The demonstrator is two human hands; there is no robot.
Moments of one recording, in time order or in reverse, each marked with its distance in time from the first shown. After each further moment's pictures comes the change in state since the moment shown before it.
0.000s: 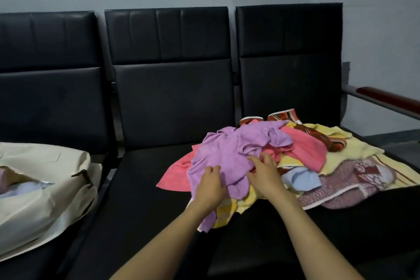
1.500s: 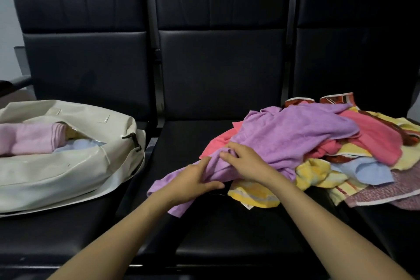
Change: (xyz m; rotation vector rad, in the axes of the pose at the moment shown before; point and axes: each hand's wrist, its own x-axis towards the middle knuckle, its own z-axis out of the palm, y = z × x) left_hand -0.069 -0.135 -0.097 -0.131 -0.215 0.096; right_hand -0.012 -0.133 0.072 0.328 -0.377 -0.289
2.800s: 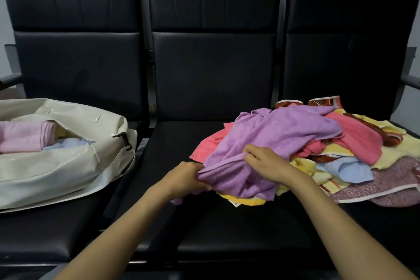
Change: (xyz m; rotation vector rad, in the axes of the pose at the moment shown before) left_hand 0.004 0.022 -0.003 0.105 -0.081 -0.167; right_hand -0.028 0.035 -0.053 -0.258 -0.007 -0.053
